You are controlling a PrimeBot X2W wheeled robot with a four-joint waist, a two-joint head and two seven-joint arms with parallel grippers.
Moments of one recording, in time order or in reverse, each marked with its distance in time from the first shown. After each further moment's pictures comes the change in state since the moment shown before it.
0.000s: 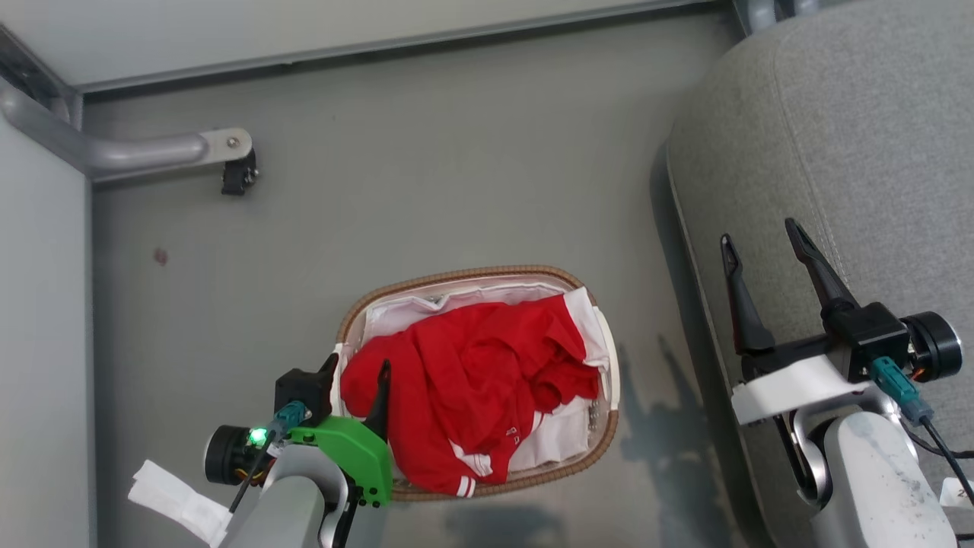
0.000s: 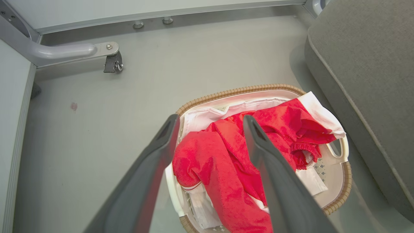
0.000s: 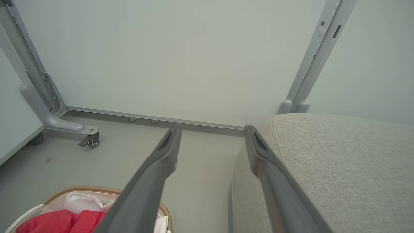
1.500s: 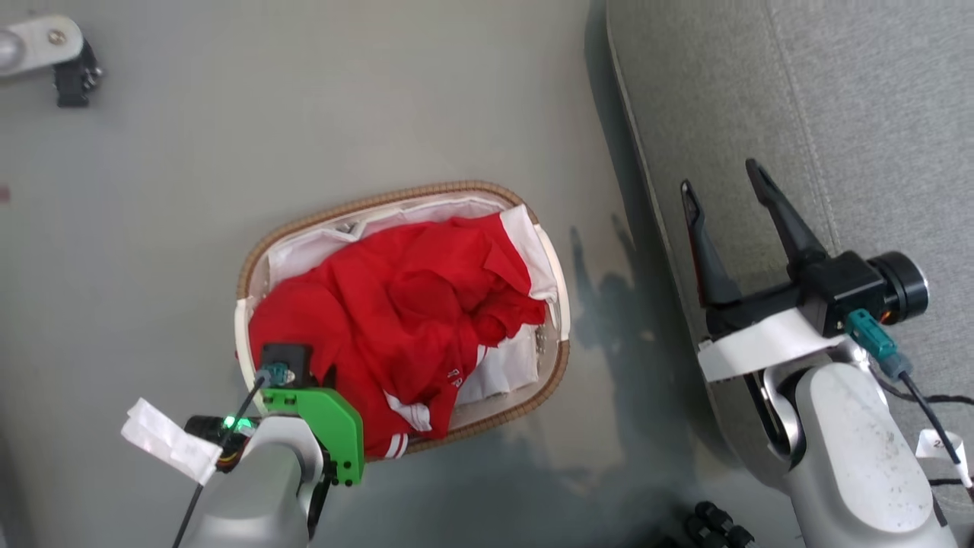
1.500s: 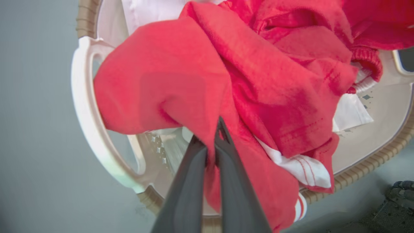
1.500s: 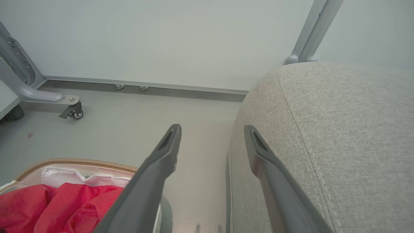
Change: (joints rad) left arm -0.255 0.000 -0.188 0.436 -0.198 0.008 0.057; right arm -0.130 0.000 0.087 0.016 0.044 0.000 0.000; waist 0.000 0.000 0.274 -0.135
